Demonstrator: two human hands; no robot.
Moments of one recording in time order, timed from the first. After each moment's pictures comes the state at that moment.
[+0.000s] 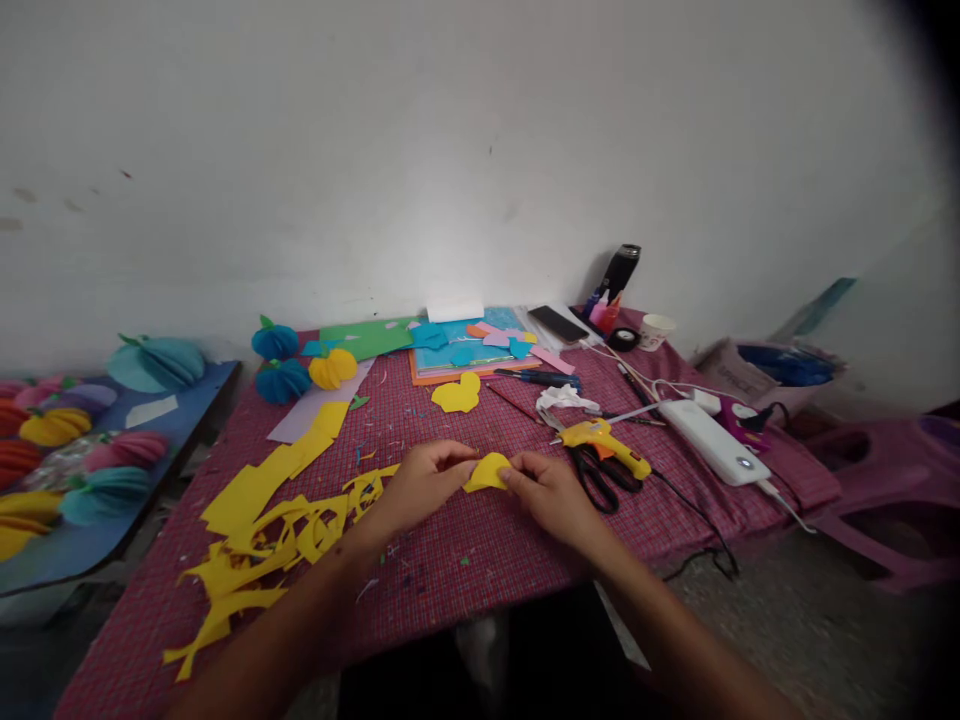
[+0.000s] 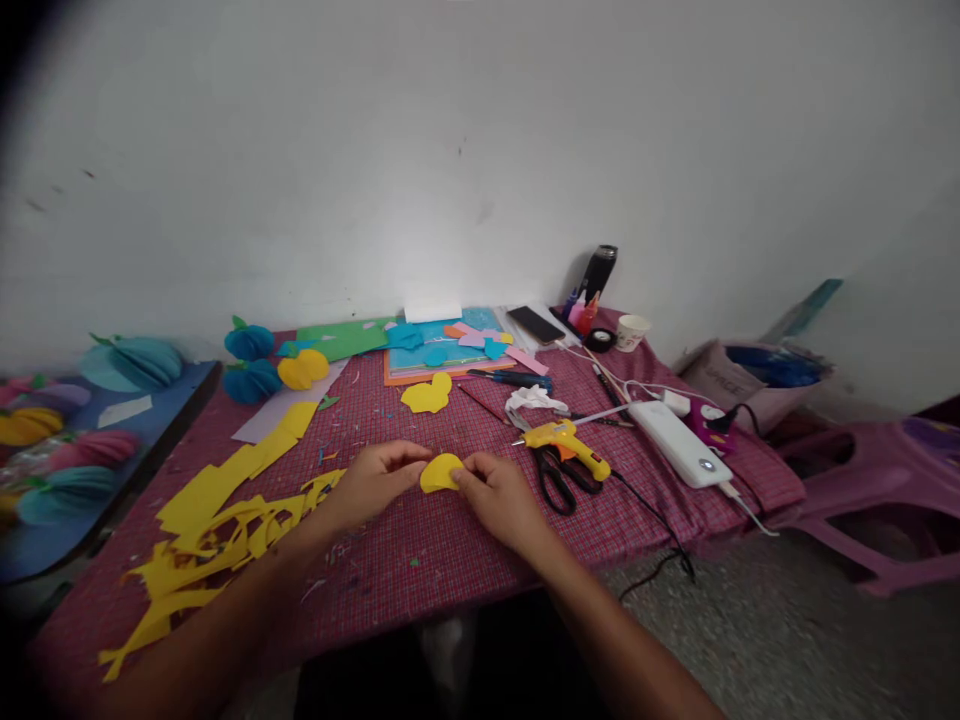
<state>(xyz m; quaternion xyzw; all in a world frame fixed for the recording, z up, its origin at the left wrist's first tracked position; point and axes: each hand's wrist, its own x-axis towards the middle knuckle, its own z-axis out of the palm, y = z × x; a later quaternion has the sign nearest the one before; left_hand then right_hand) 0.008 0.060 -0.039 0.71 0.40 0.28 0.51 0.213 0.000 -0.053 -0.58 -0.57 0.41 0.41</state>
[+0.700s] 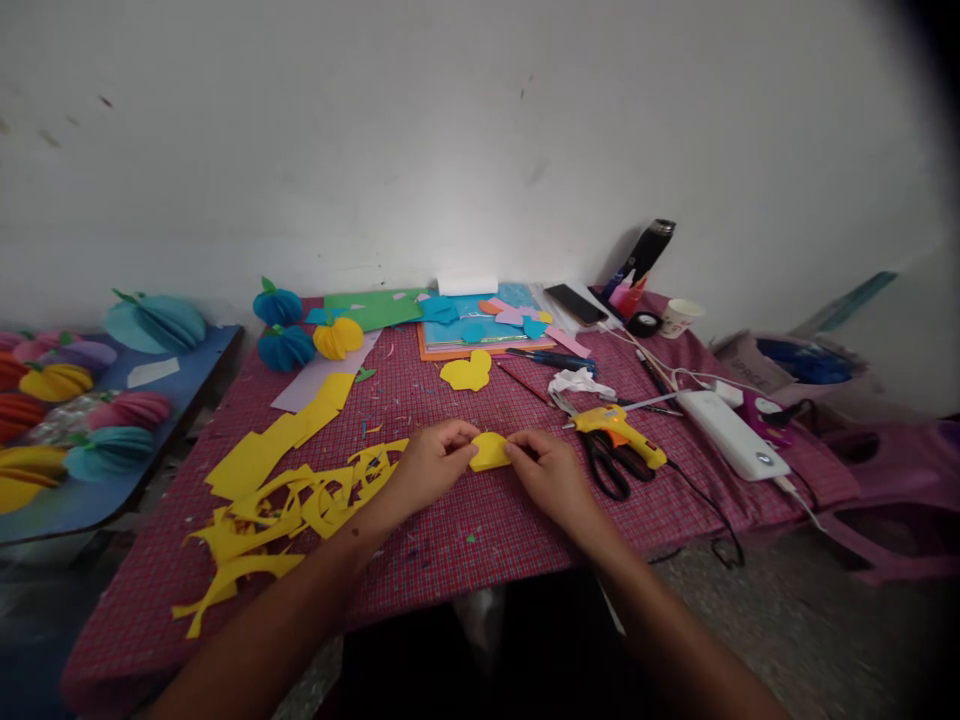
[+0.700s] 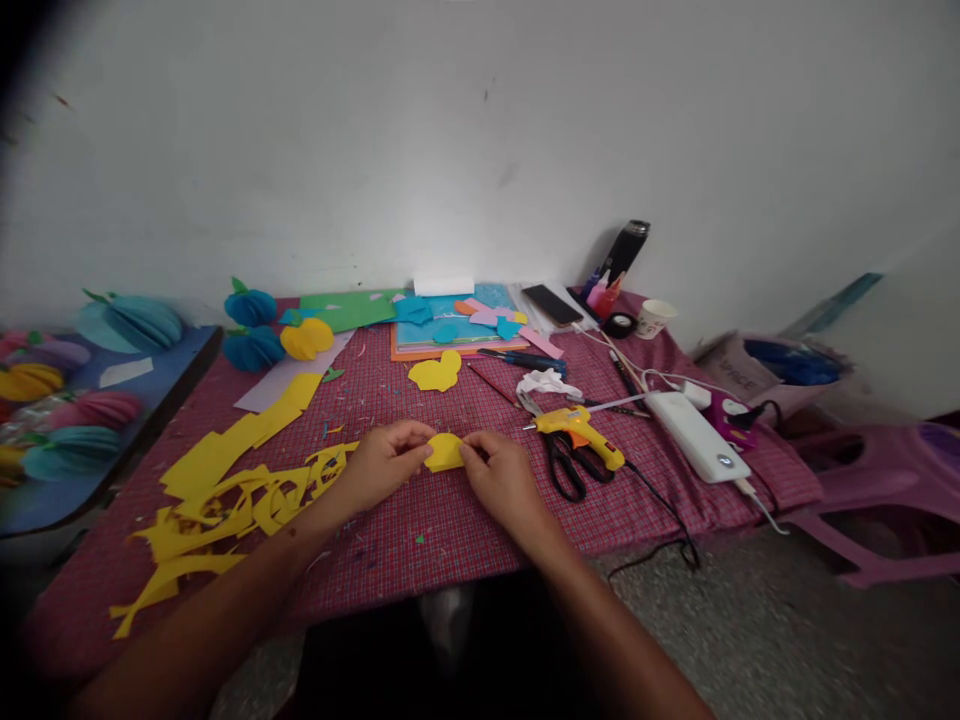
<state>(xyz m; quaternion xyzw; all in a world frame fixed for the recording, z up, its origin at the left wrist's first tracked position) 0.007 0.065 -0.069 0.70 0.42 0.31 0.48 0.202 0.014 -0.073 -0.61 -0.64 0.24 0.40</state>
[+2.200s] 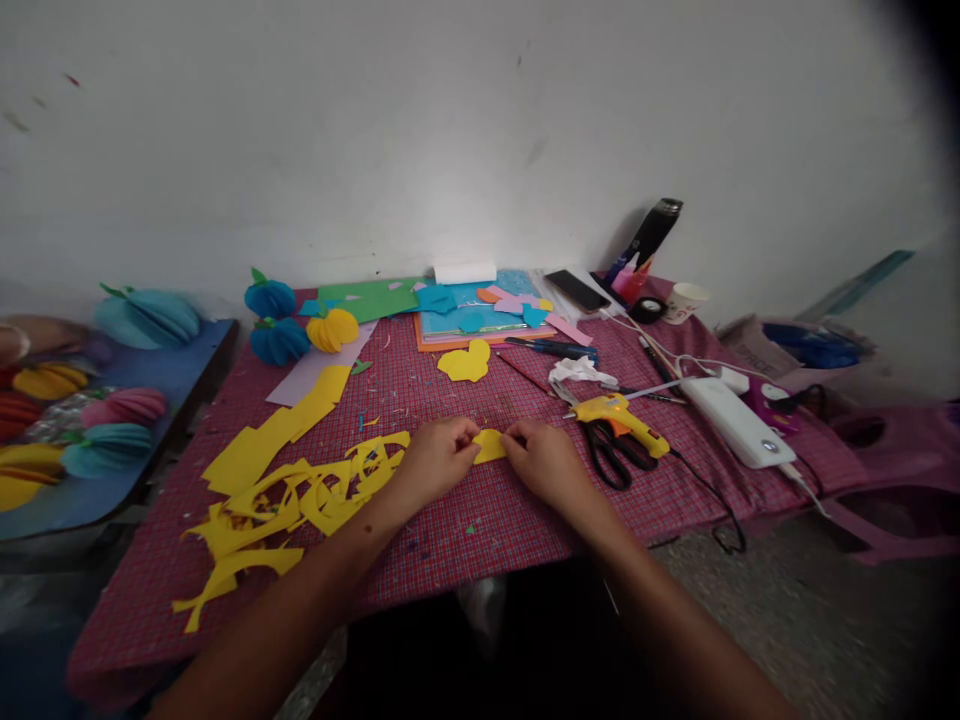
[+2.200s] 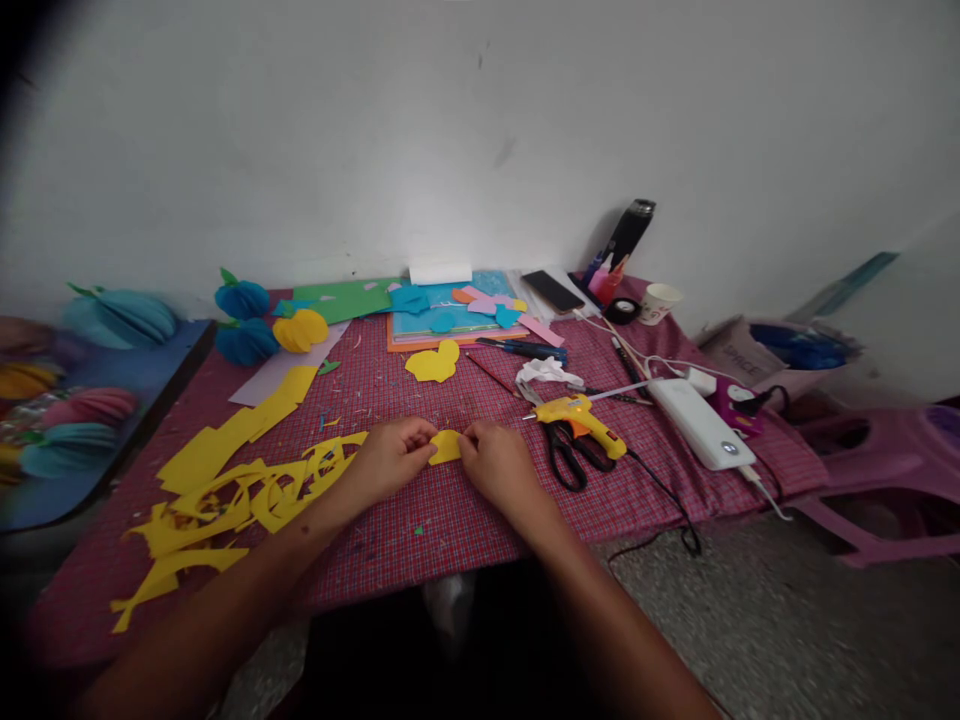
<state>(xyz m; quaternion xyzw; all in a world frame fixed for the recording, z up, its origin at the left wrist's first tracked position) 0.014 0.066 -0.071 0.79 0.44 0.25 0.33 0.201 0.025 -0.067 -0.68 -0.69 0.13 0.20</state>
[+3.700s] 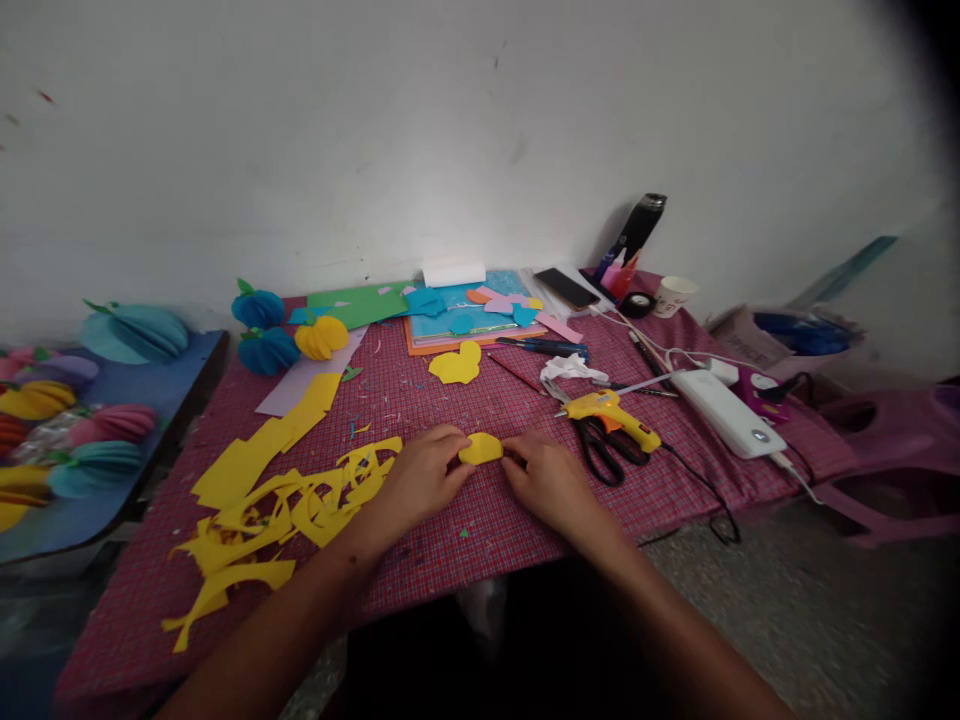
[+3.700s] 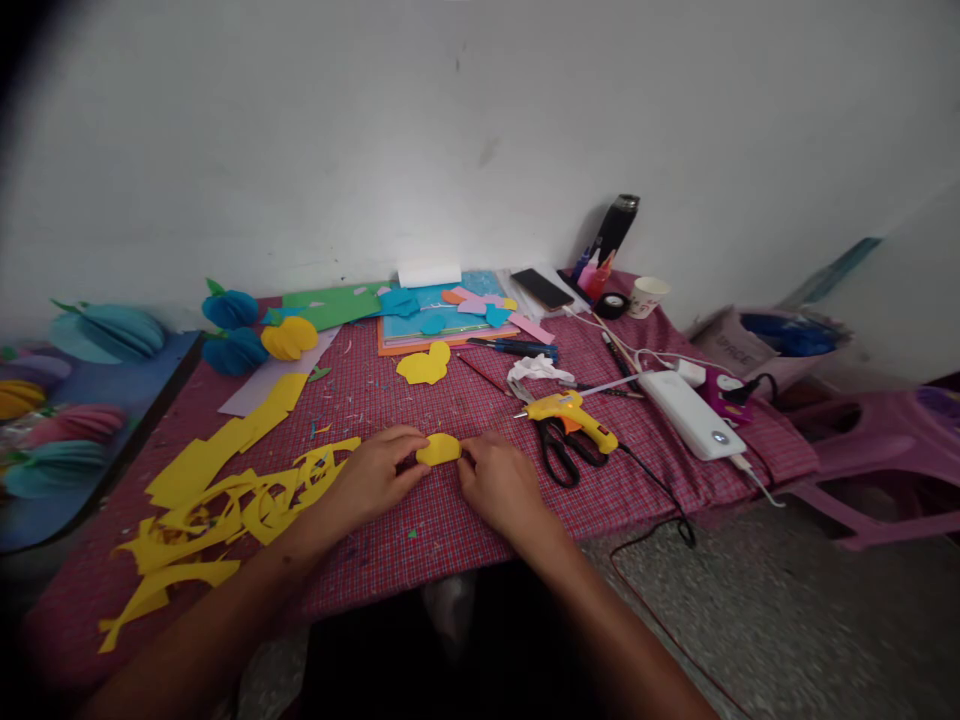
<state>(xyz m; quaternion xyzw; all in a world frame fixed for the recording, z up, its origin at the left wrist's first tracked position) 0.003 0.055 -0.070 0.88 0.36 0.22 0.23 0.206 -0.002 -0.060 -0.67 -0.70 0.15 0.20</state>
